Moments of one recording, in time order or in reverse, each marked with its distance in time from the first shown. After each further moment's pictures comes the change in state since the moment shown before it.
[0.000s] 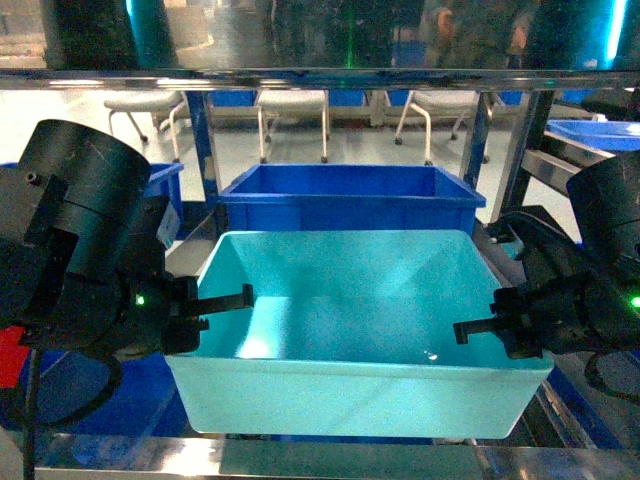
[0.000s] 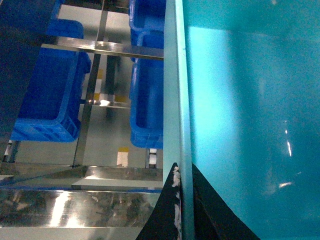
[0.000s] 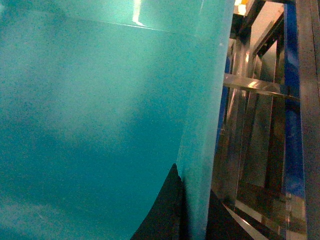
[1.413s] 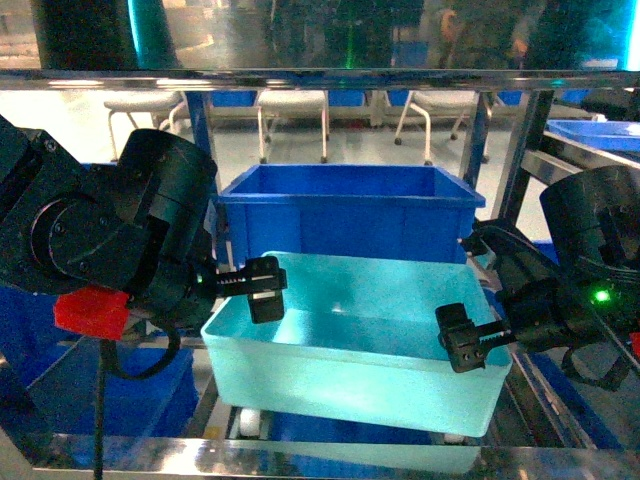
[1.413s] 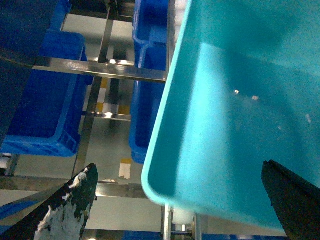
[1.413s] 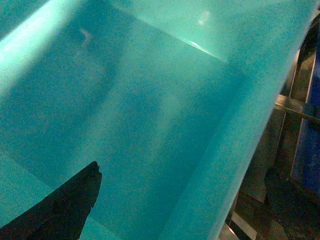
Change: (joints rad) left arm -0.034 0.185 0.224 -0.055 -0.058 -0.026; right arm -0.020 0.137 0.147 -0.060 -0.083 -0.124
